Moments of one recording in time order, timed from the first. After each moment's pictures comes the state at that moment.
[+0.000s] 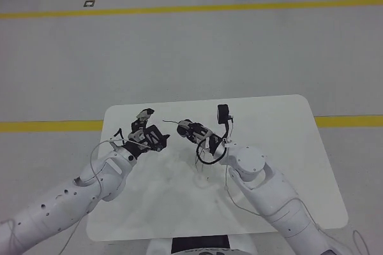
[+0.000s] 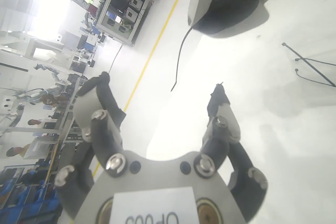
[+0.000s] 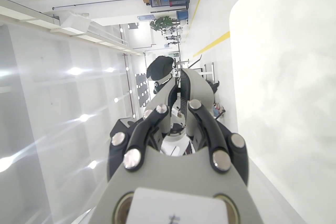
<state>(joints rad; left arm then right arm) 1.11 -0.59 -0.61 -1.87 1.50 0.21 -0.08 -1.30 -1.33 0.99 -1.65 0.26 0.16 0.34</state>
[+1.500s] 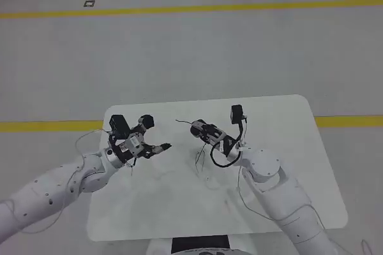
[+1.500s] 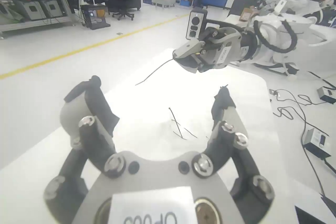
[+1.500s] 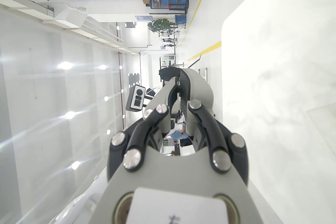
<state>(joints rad) 0.76 -0.54 -0.17 -1.58 0.65 -0.34 0.71 -1.37 -1.30 1.09 -1.69 0.19 0.11 0.42</state>
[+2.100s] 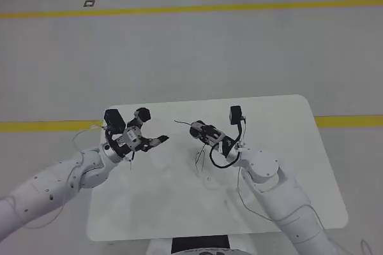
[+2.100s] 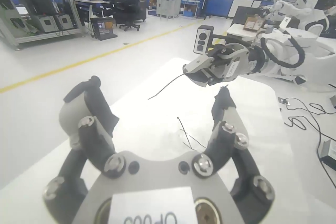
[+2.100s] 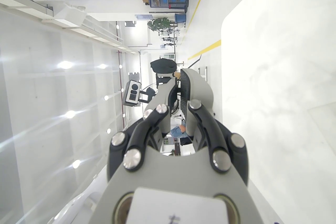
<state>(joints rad) 0.74 -0.56 -0.20 -1.55 0.60 -0.34 0.73 -1.37 -1.30 1.08 -1.69 0.17 0.10 0.41</state>
